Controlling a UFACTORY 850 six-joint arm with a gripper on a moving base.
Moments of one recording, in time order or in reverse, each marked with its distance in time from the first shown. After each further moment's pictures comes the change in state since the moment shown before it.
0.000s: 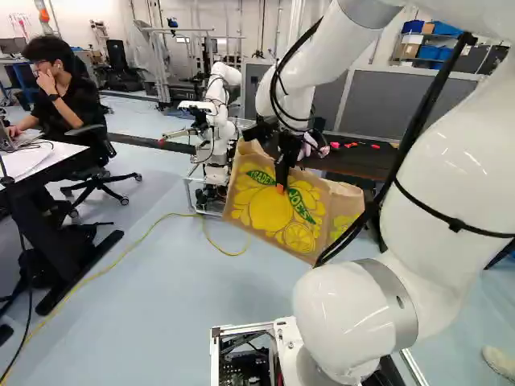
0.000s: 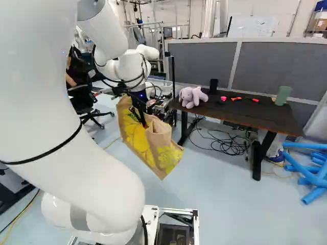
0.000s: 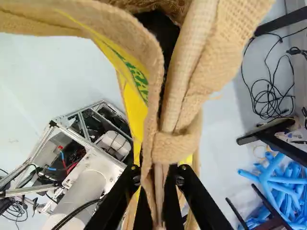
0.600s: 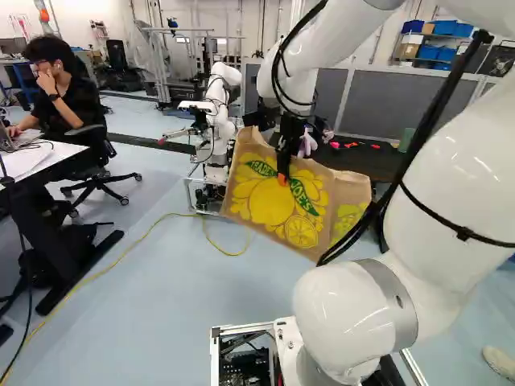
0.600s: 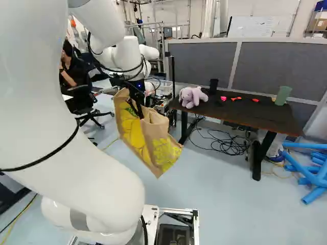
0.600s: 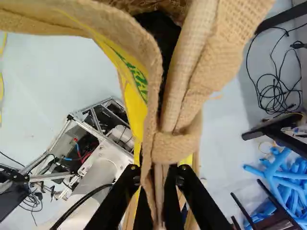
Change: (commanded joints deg) arm -0.3 2.1 -4.2 1.5 -8.9 0.0
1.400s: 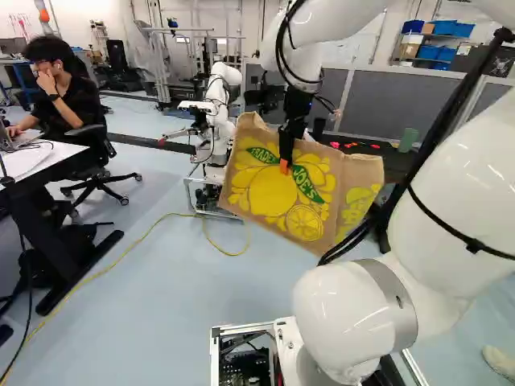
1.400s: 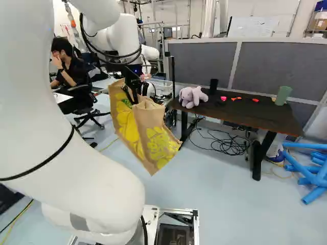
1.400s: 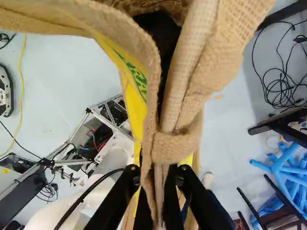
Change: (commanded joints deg) arm -0.8 2.3 -6.2 1.6 -10.4 0.0
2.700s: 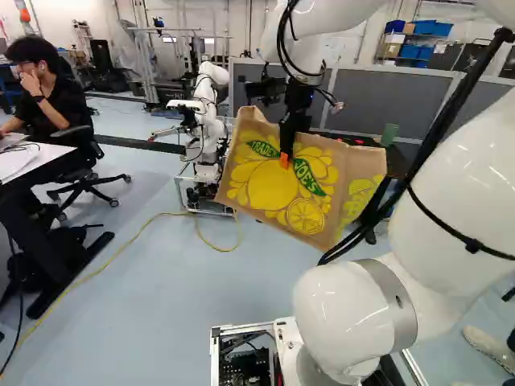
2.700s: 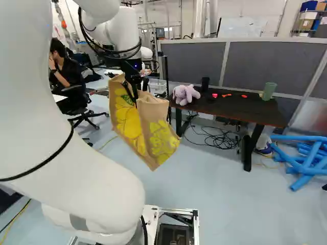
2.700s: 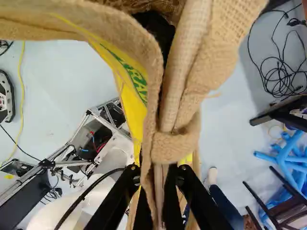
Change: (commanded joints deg) arm -0.2 0.1 -1.4 0.0 -0.3 0.0
